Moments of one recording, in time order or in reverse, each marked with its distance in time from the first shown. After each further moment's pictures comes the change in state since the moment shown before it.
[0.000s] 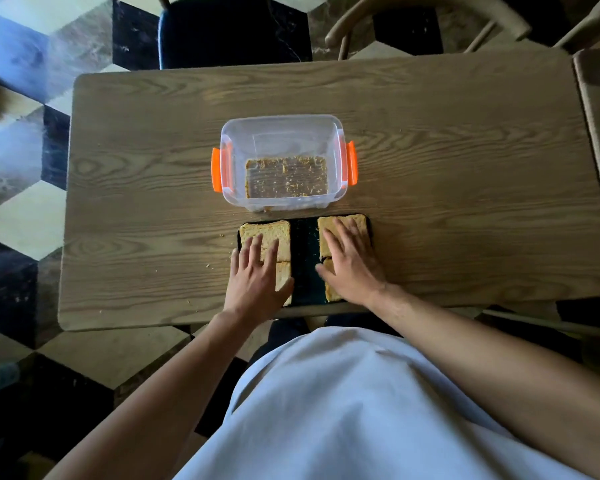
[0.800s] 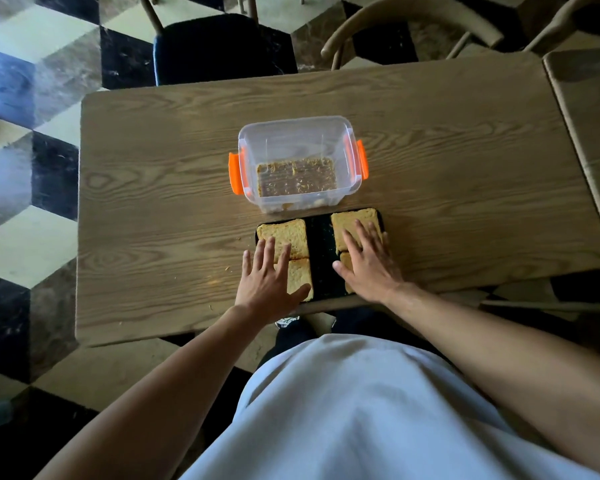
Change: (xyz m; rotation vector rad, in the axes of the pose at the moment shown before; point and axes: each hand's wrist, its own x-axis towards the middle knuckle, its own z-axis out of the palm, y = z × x) left_hand 0.000 -0.032 0.010 0.070 -0.092 0.133; right_hand -0.017 -0.011 0.010 -0.068 -0.015 0.162
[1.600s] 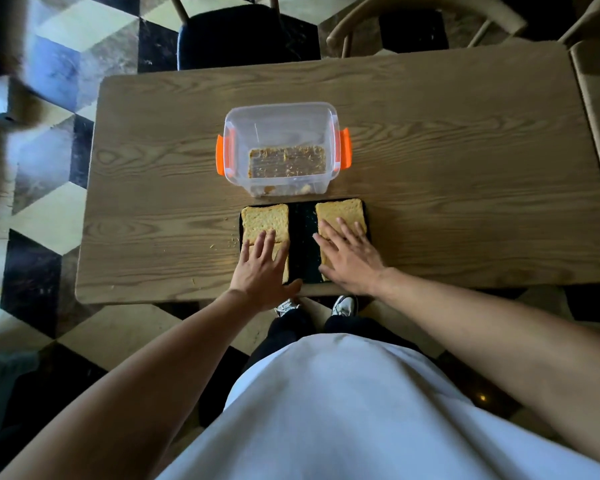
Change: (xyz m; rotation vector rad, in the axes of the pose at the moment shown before) left_hand -0.006 0.050 0.008 0.144 -0.053 -0.063; right_hand 0.003 0.035 0.007 -0.223 -0.059 -0.379
